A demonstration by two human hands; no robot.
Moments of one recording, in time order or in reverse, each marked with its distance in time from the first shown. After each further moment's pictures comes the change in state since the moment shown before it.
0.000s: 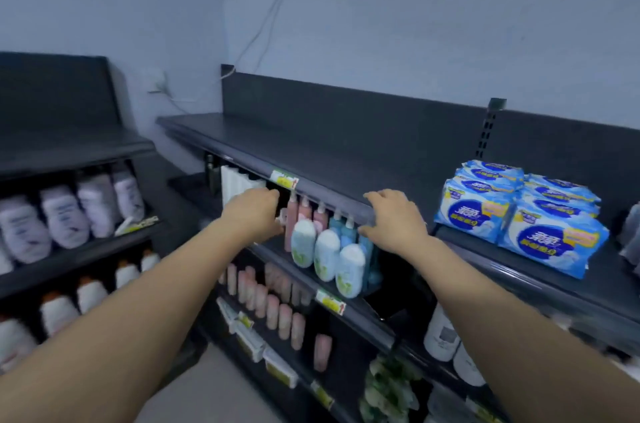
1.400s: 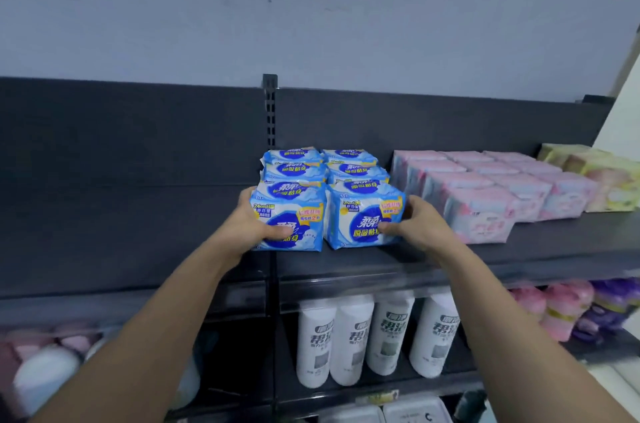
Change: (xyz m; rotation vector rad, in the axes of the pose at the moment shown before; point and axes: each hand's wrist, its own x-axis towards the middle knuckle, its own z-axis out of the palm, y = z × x) left_hand 0.197 0.261 0.079 -1.480 -0.690 0.431; right_hand -0.069 0.247 -0.012 0.731 0.474 1.017
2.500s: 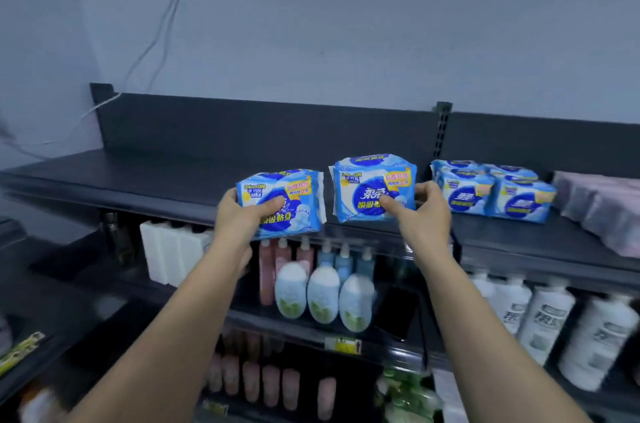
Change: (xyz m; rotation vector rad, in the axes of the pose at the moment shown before) left_hand -0.281 0.037 -0.228 -0.269 0.711 0.162; right_hand -0.227 -0.171 0.212 0.299 0.089 -0.310
